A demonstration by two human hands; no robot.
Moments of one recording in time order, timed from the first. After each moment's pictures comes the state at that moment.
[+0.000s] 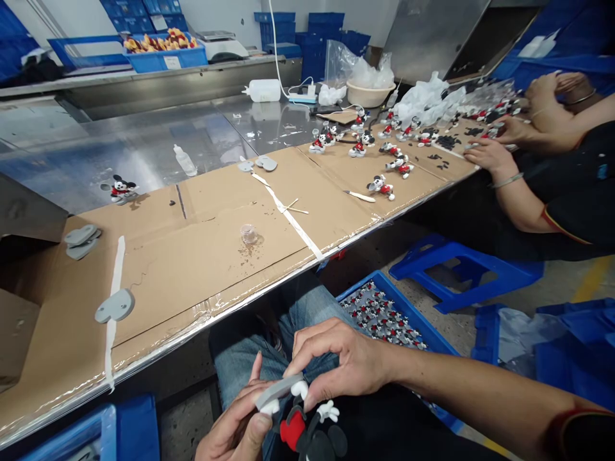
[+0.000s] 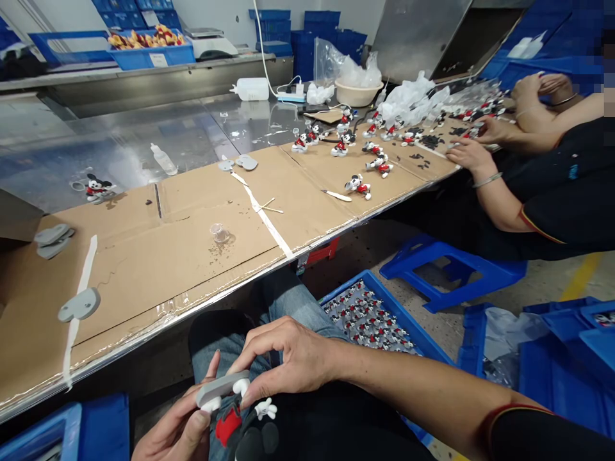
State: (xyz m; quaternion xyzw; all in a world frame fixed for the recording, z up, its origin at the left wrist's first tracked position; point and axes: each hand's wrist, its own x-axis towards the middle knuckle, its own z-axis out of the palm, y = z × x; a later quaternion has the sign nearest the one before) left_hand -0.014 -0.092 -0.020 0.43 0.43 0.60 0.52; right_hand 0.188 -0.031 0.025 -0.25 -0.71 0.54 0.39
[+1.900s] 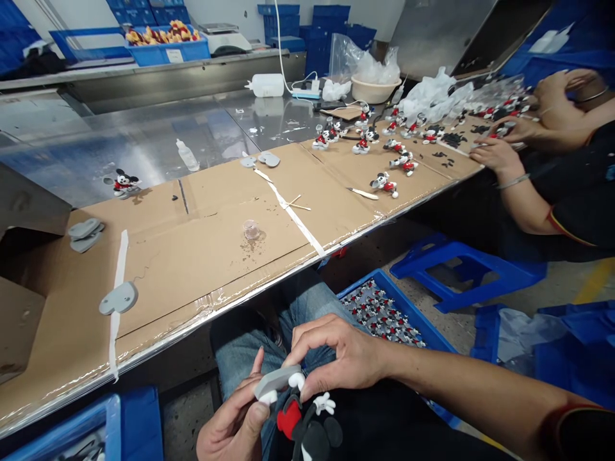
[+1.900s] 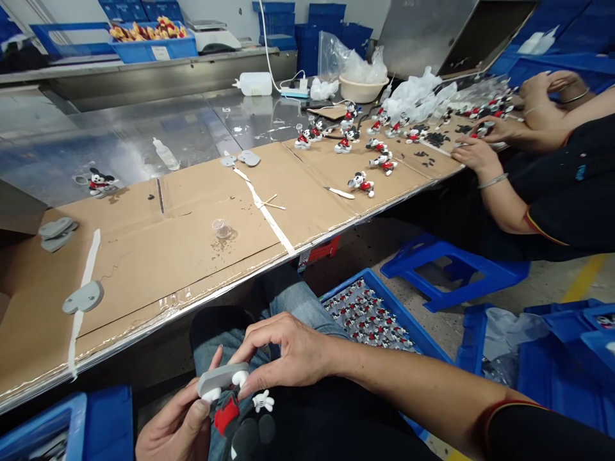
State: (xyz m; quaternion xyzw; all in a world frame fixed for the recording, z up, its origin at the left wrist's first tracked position) left_hand -0.018 -0.095 -0.028 0.33 0.49 0.59 0.55; right_hand 0.185 -0.030 0.024 -0.26 -0.70 0.55 0.38
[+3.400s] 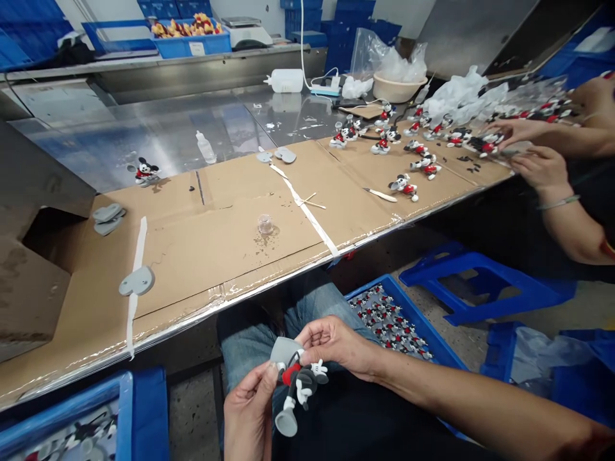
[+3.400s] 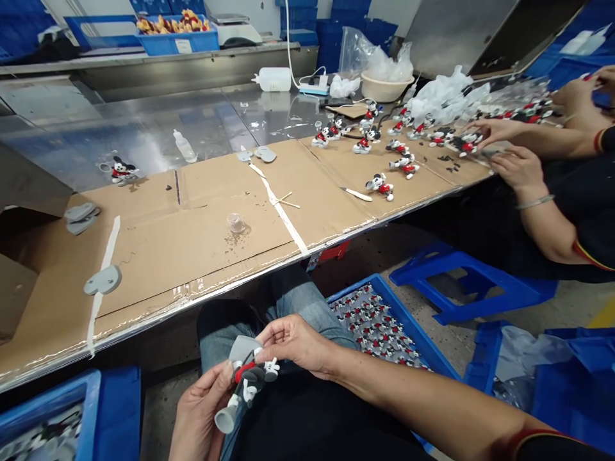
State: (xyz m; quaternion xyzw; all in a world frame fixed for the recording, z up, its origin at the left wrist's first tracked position) left_hand 0.002 -0.094 -0.022 0.06 0.55 0.47 0.69; right_hand 0.173 -0.039 -0.015 -0.43 -0.32 0.79 0.30
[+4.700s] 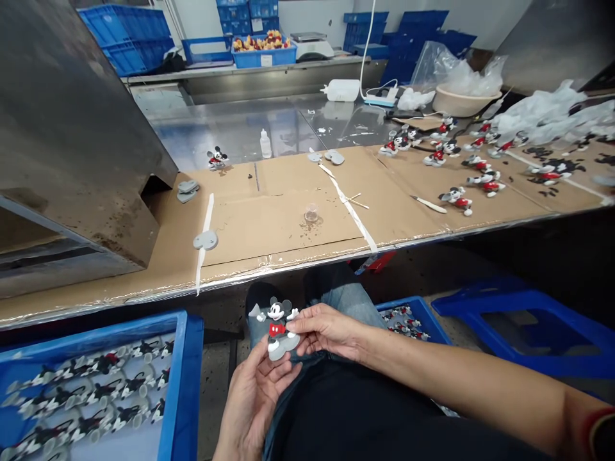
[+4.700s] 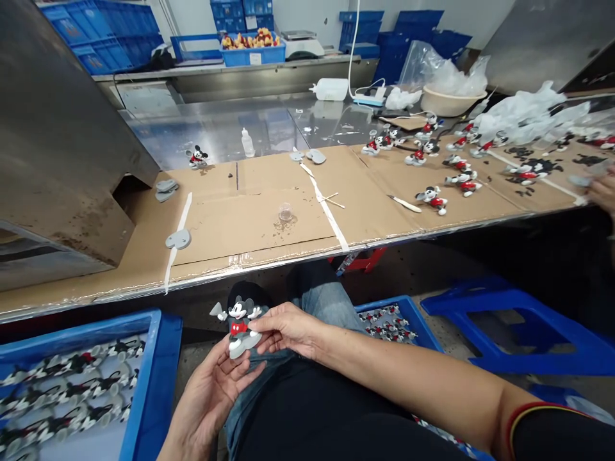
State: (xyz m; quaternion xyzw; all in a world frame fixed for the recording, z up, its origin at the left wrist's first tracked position) left_hand -0.043 -0.111 -0.004 -0.08 0.53 0.50 0.68; right_hand 0.108 -0.028 -0.016 -0.44 -0.29 0.84 0.14
